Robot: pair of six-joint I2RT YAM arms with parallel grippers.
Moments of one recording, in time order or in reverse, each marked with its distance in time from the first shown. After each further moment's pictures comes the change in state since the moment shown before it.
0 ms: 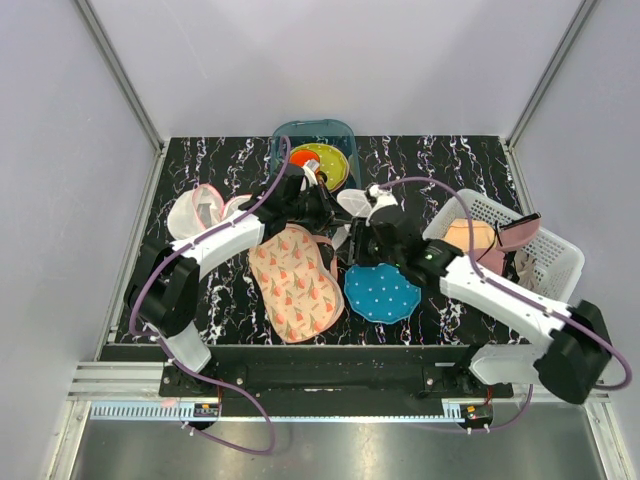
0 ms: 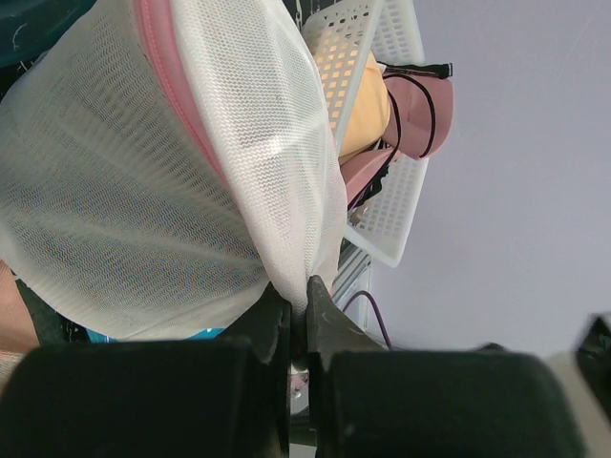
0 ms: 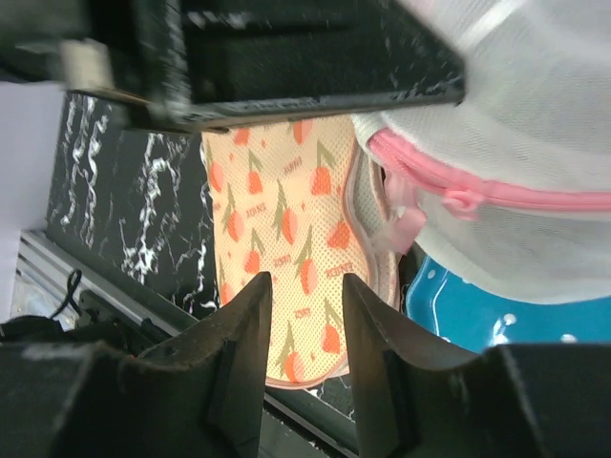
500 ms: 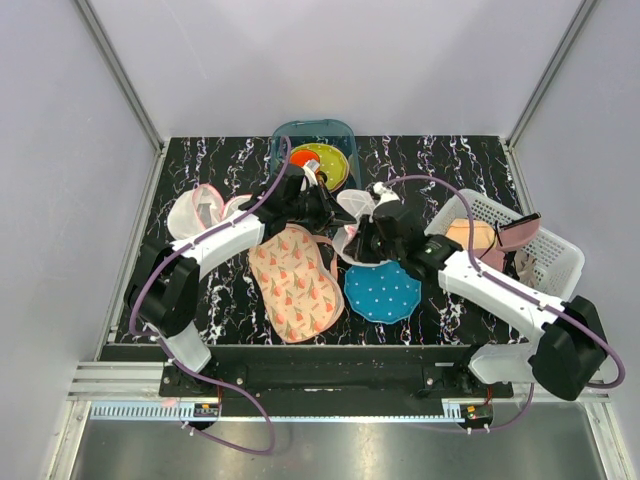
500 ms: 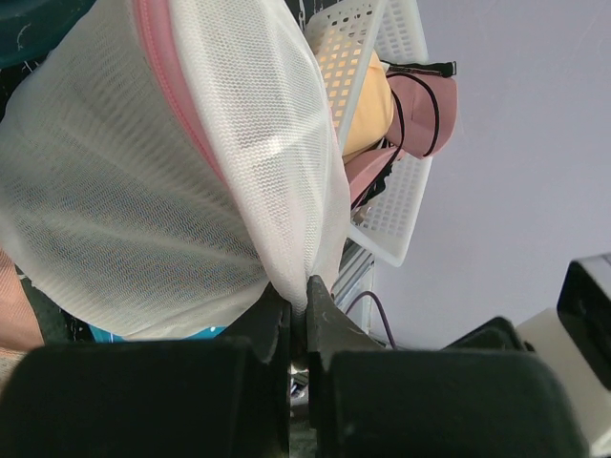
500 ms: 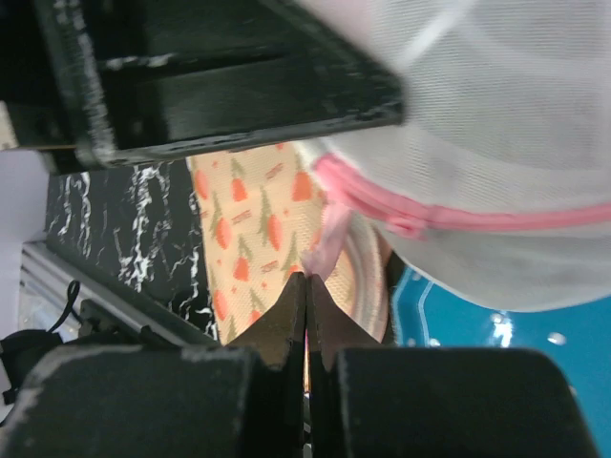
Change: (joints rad) left arm 0.000 0.000 0.000 -0.004 -0.004 0.008; right arm -0.073 -0.013 0.006 -0.036 -0.013 -0.003
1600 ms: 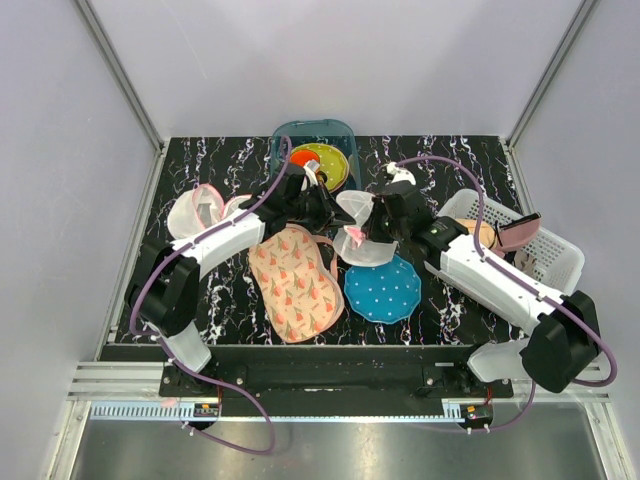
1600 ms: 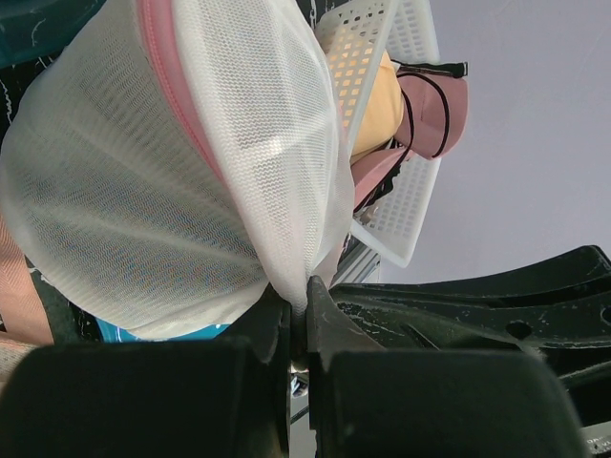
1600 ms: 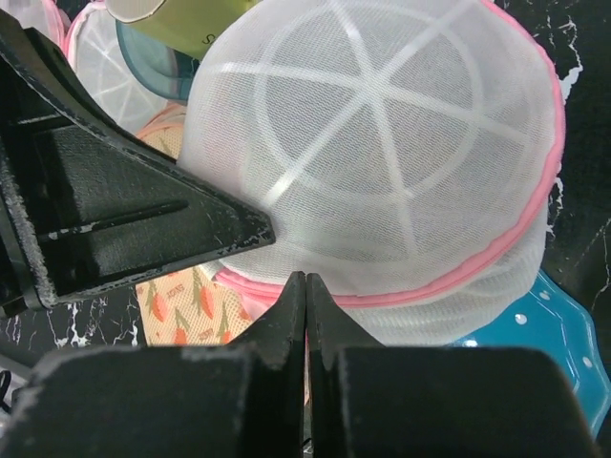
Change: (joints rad) left arm 0.000 0.005 0.016 -0.042 -0.007 0.012; right arm -0.086 0.068 0.127 -0.078 0.111 -0.093
